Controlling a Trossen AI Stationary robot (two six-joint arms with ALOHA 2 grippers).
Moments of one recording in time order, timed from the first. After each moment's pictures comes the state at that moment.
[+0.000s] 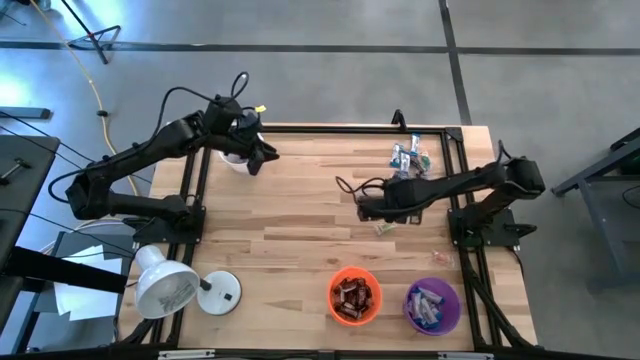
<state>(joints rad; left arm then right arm) 0.60 1.12 1.05 -0.61 0.36 -0.17 0.08 1.57 1.16 -1.06 0.21 1.71</state>
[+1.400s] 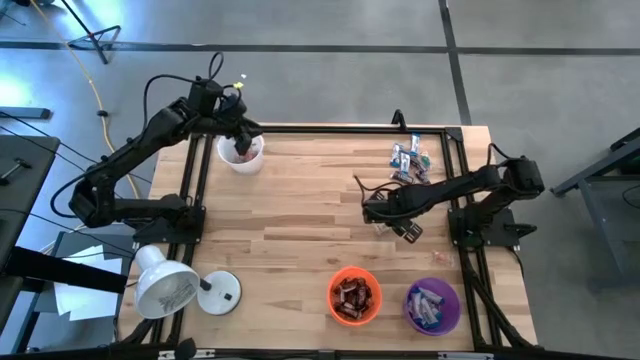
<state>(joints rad) 0.89 1.12 1.05 -0.63 0.36 0.15 0.06 1.57 0.92 -0.84 0.14 2.35</state>
